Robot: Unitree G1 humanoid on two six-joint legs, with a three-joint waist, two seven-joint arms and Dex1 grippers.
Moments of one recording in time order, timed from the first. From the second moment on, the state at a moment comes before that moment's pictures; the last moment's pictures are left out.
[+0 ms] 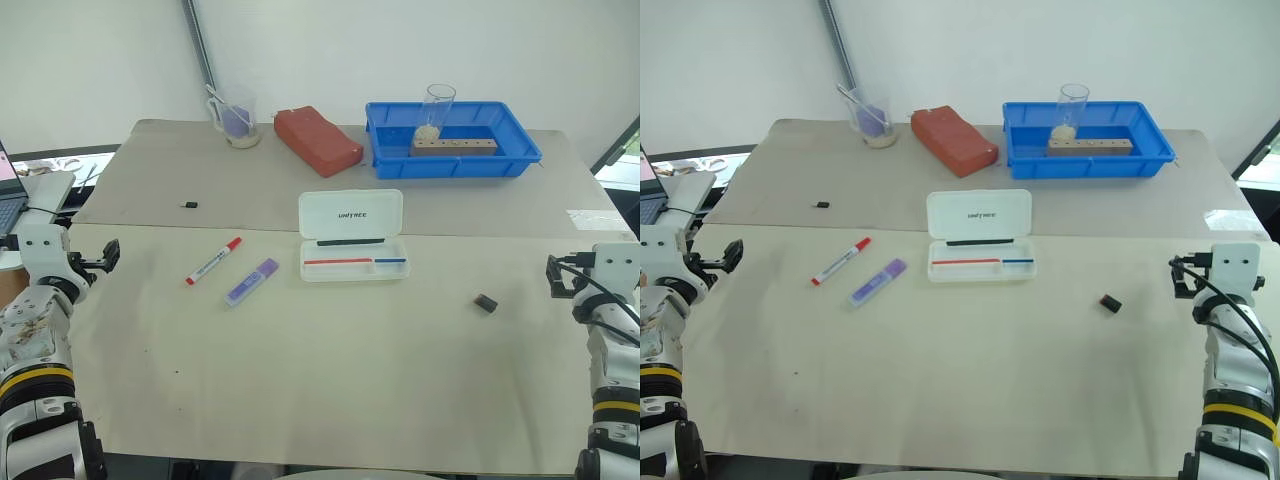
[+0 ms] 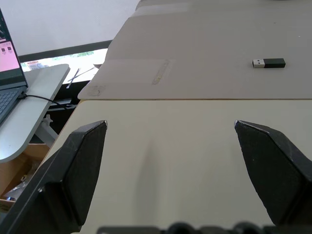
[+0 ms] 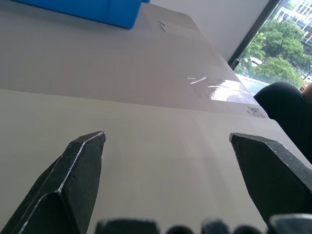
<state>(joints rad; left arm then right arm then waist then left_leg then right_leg) -0.37 0.73 0.43 0.62 -0.25 0.11 -0.43 -0.25 -0.65 -0.40 0.46 0.12 0.07 0.20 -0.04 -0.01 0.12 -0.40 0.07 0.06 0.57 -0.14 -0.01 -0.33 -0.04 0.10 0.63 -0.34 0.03</state>
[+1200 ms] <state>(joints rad) -0.77 0.36 -0.45 0.46 -0.02 0.10 -1.11 -0.07 -0.76 -0.14 -0.71 0.56 0.85 0.54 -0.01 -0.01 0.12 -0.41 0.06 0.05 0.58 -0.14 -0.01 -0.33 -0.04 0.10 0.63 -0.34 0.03</state>
